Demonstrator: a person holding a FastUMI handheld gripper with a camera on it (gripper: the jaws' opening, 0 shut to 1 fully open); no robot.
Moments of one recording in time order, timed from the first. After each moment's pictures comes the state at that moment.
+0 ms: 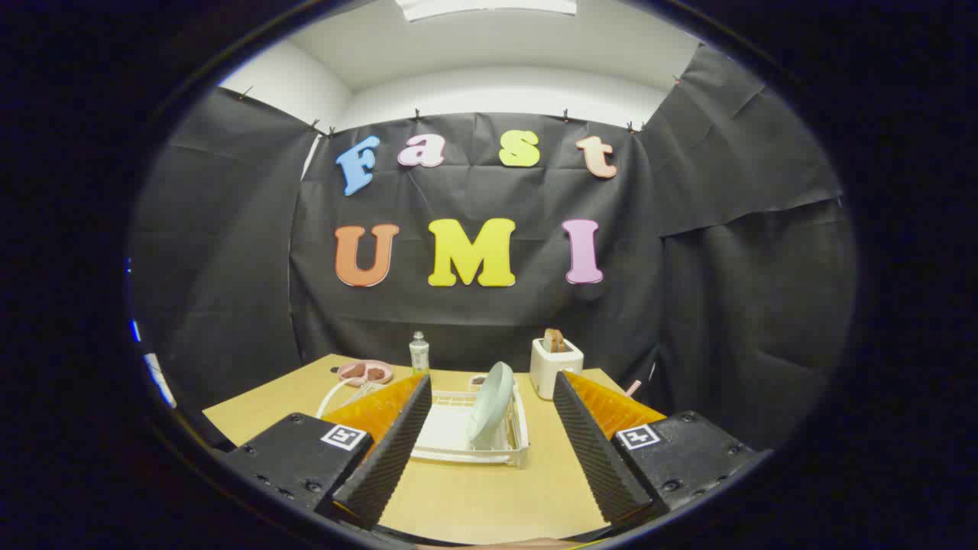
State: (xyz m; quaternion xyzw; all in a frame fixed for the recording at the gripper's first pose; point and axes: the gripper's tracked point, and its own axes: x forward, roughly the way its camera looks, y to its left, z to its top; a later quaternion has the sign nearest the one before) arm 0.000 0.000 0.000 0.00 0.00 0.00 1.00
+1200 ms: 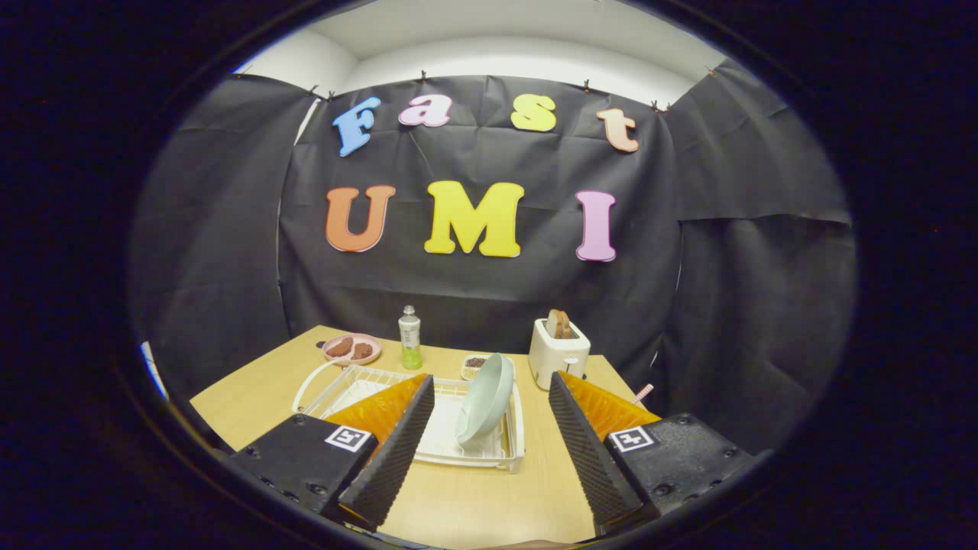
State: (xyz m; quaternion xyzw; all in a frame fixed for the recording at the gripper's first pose) arm 0.104 -0.002 0.010 -0.04 0.10 -0.01 0.99
